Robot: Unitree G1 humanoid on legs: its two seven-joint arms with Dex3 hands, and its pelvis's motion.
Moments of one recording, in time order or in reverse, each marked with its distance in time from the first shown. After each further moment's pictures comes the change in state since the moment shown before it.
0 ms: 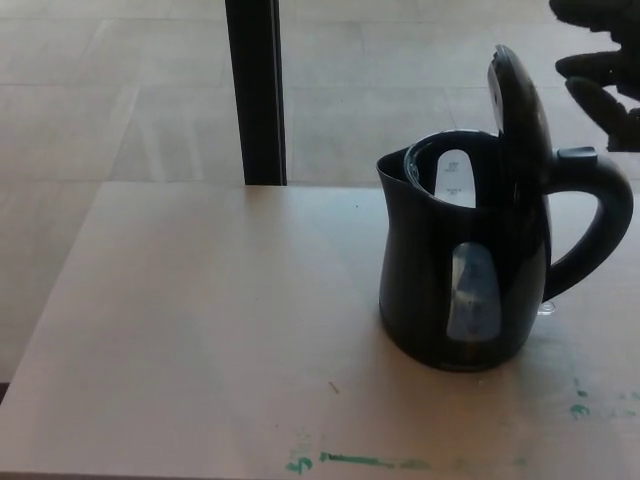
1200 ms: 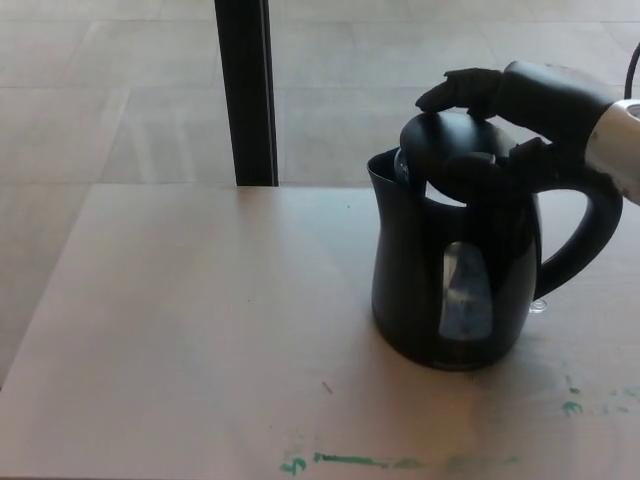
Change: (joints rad) left_arm 0.021 0.030 -0.005 -0.002 0.000 0.000 -0.014; right_arm -0.224 0.036 0.398 0.183 -0.471 -0.185 0.011
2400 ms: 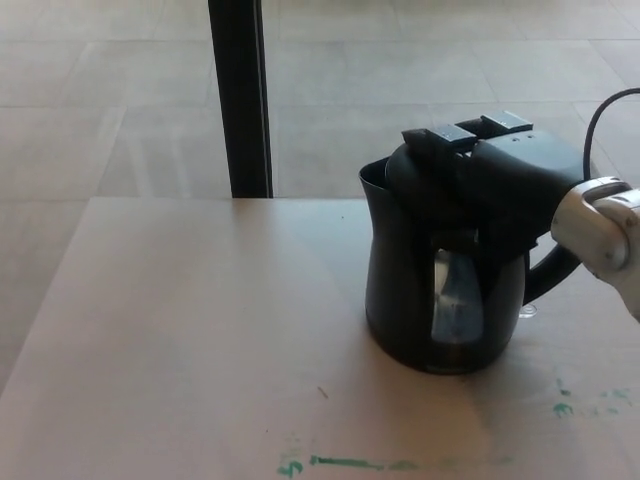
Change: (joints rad) left_arm -0.012 0.004 -0.021 0.000 0.000 -0.003 0.001; right_arm 0.121 0.017 0.116 -0.047 -0.173 0.003 -0.179
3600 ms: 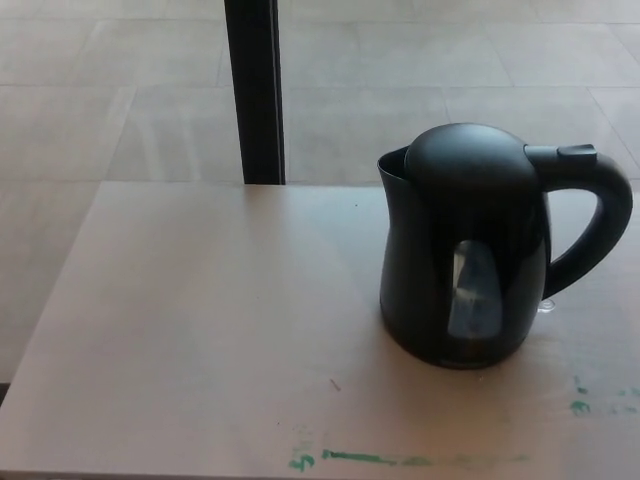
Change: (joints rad) left_arm 0.032 0.000 0.014 0.003 -0.002 0.000 -0.001; right_arm 0.208 -0.357 -0.812 -0.079 0.348 0.076 0.387
